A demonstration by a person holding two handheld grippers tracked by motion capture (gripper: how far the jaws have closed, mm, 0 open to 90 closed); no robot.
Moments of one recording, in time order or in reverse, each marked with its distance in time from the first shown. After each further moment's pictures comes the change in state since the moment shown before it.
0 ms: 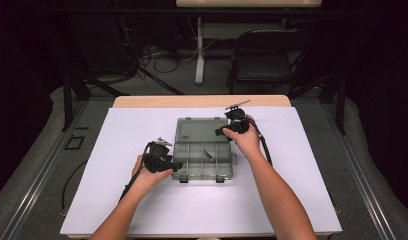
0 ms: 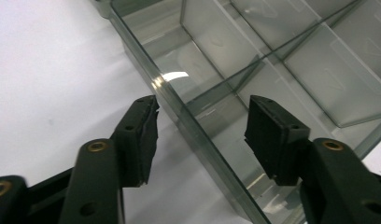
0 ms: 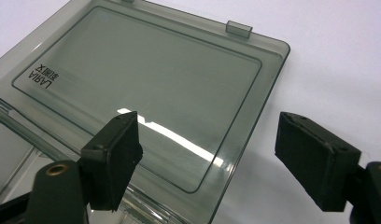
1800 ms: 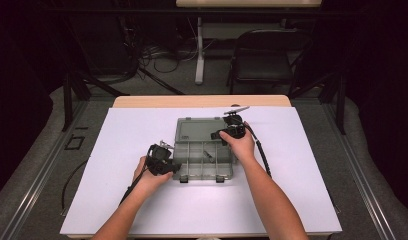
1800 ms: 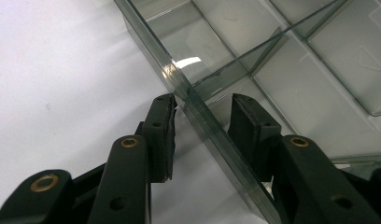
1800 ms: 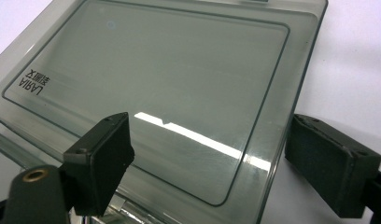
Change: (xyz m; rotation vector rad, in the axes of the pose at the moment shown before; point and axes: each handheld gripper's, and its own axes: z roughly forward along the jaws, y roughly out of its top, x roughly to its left) left arm -0.003 -0.005 0.009 0.041 0.070 0.022; right arm 0.003 -0.015 0.026 0.009 0.043 0.134
